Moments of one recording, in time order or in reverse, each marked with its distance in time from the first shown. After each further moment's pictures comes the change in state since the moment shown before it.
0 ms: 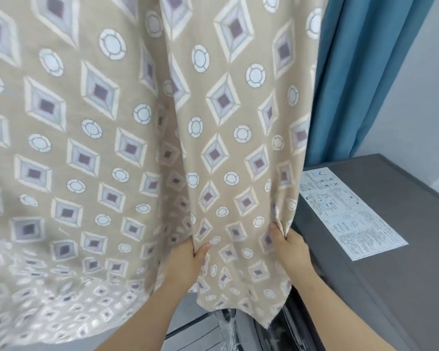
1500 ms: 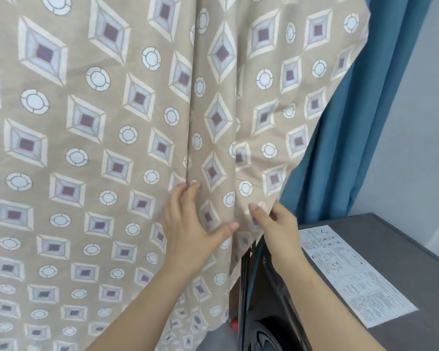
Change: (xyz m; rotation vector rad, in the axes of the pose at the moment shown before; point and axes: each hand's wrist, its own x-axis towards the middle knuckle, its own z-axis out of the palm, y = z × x) left_hand 0.017 0.123 -0.095 -0.205 0.538 0.515; right_hand -0.001 -0.152 -0.034 0.522 0.010 -0.416
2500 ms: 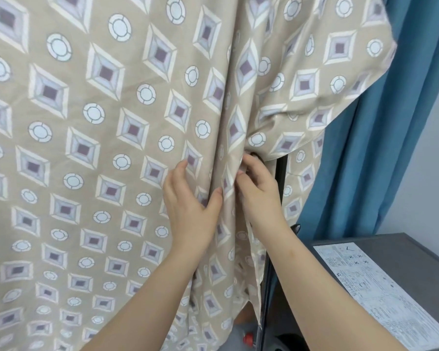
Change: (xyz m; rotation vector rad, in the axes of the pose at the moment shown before) left_hand 0.031 0.008 -0.036 -0.131 0.309 -0.094; right_hand 0.010 -0.056 0.080 0.113 -0.278 -0.281
